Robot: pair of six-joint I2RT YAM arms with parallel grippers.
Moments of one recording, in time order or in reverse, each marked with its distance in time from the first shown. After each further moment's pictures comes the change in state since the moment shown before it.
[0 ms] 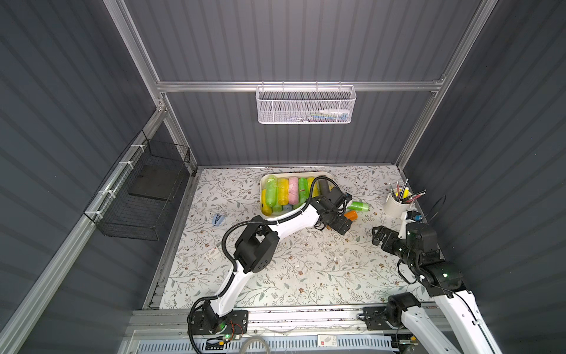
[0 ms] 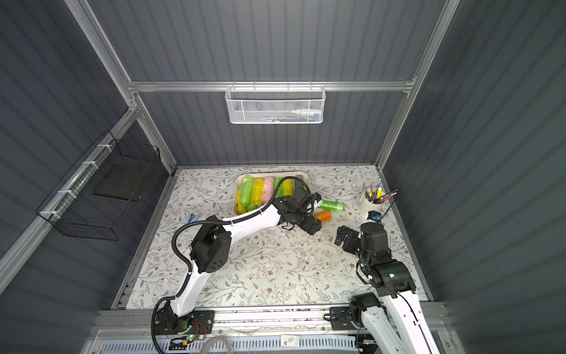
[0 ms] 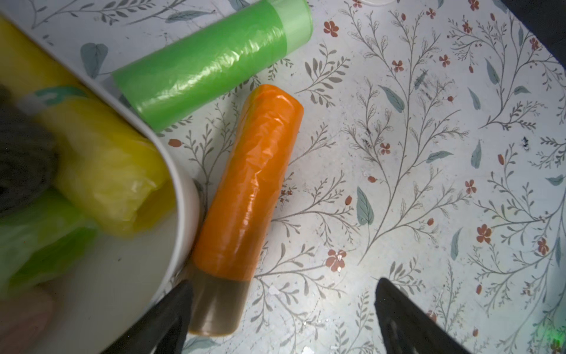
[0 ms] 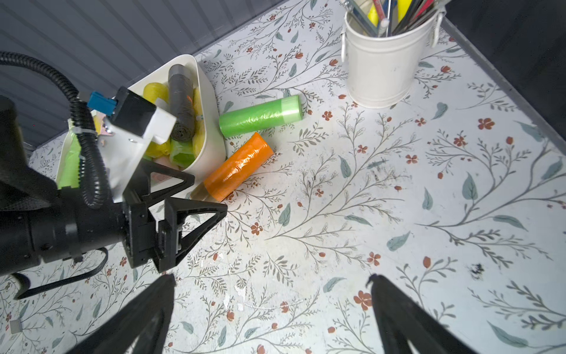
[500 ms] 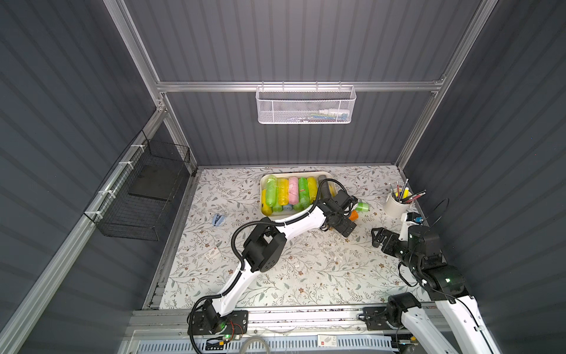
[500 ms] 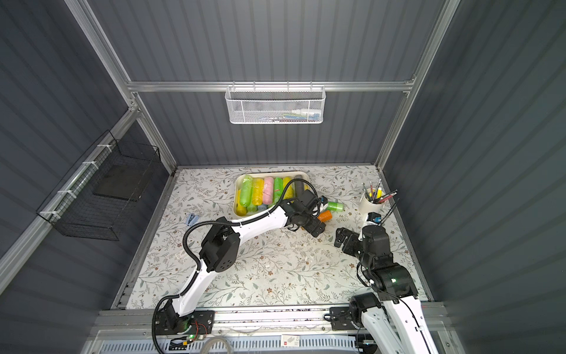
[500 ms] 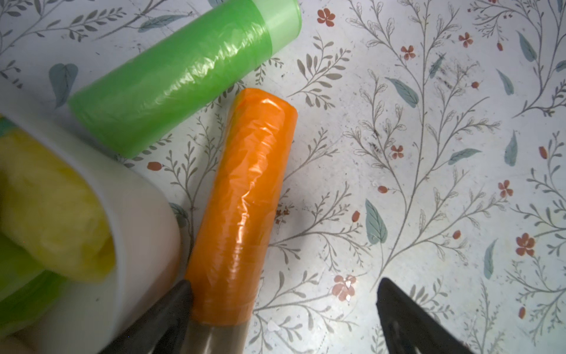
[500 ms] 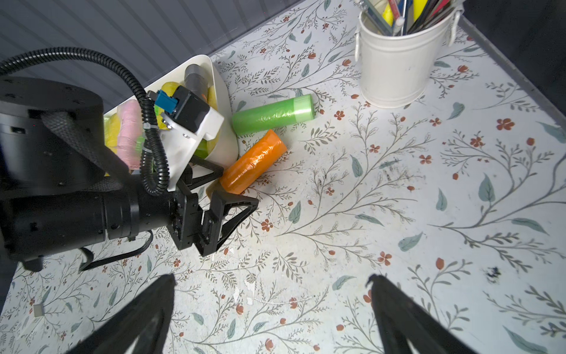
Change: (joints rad) left arm -0.018 0.097 0.114 -0.032 -0.045 0.063; right arm 0.000 -0.037 -0.003 -0.001 -0.037 0.000
